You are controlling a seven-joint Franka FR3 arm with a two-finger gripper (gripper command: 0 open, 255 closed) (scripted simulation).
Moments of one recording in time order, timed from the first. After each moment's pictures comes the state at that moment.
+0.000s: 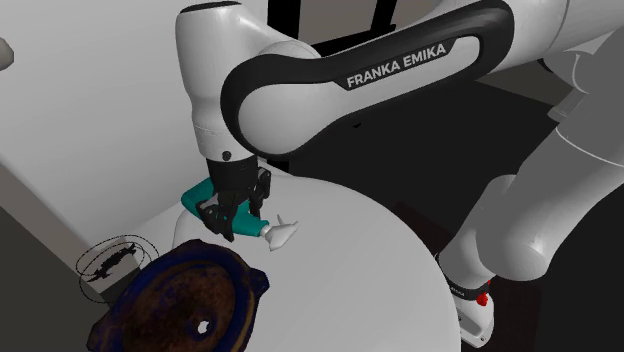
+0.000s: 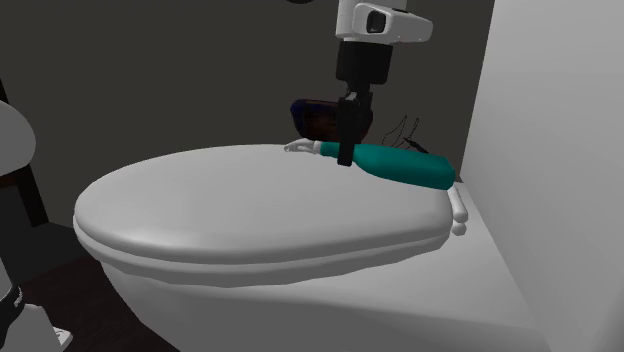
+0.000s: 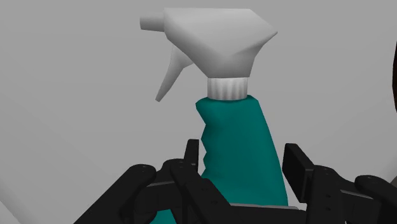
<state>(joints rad) 0.17 -0.02 0.56 -2.03 0.14 1.95 0.56</state>
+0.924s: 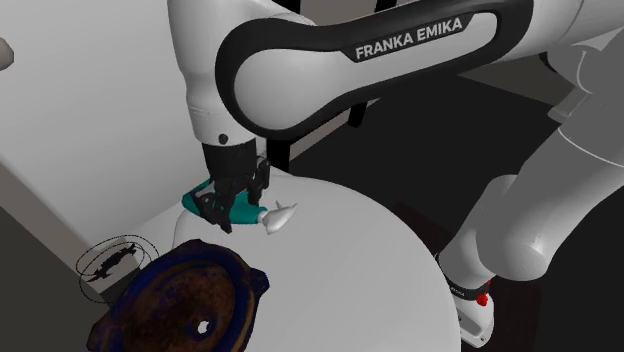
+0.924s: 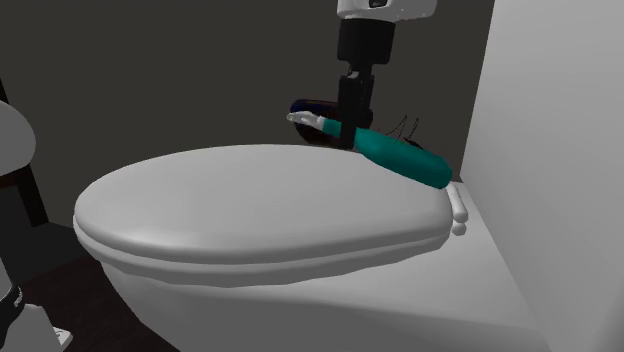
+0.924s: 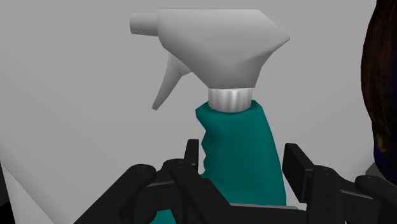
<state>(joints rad) 0.17 -0.03 0.56 -1.97 0.14 1.88 0.56</state>
